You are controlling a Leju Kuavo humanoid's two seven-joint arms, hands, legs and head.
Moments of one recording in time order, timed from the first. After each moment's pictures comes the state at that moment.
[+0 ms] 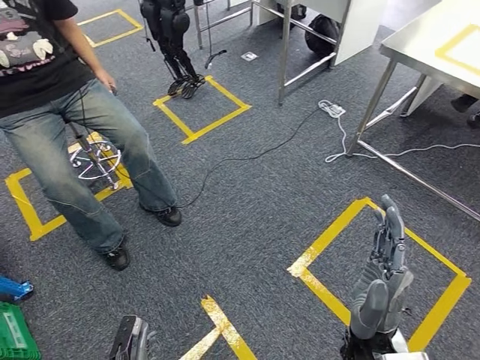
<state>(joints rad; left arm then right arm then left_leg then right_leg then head) -0.06 -0.04 -0.59 -0.15 0.49 0.13 -0.25 0.26 0.04 0.30 -1.97 0.33 -0.31 -0.58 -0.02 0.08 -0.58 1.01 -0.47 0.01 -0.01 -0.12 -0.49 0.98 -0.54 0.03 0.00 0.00</state>
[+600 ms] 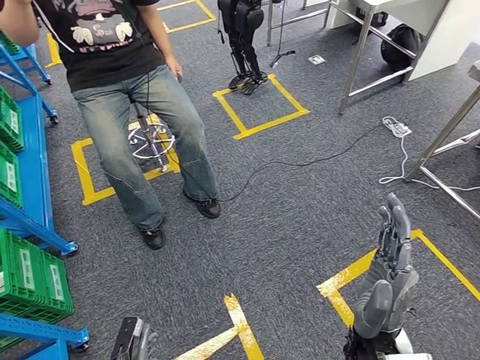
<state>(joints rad) -0.06 -0.04 -0.59 -0.15 0.49 0.13 -0.25 0.25 0.04 0.30 -1.97 0.34 -0.31 -0.57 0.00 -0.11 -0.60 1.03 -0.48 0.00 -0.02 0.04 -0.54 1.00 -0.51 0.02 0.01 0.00</state>
